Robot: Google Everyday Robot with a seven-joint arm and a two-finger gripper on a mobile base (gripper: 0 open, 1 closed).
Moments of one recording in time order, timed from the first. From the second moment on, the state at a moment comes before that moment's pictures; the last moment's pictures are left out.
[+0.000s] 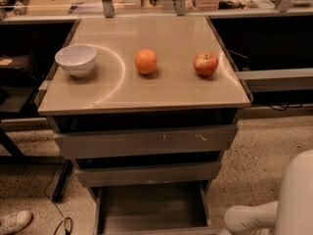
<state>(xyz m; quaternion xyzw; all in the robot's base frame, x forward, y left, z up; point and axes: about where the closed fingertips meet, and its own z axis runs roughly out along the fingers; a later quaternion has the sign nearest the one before) 0.239 -0.162 0.297 0.39 -0.87 -0.30 0.07</state>
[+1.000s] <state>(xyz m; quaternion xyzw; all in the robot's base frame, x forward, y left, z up) 0.267 -0.152 0.243 0.37 -0.86 -0.34 0.03</state>
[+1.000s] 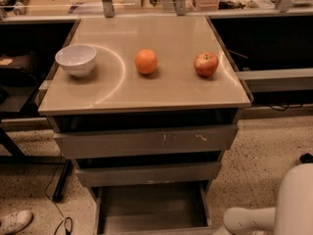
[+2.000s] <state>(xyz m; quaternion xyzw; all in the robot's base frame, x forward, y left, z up) 0.305 -0.139 0.210 0.36 -0.86 -0.35 0.00</state>
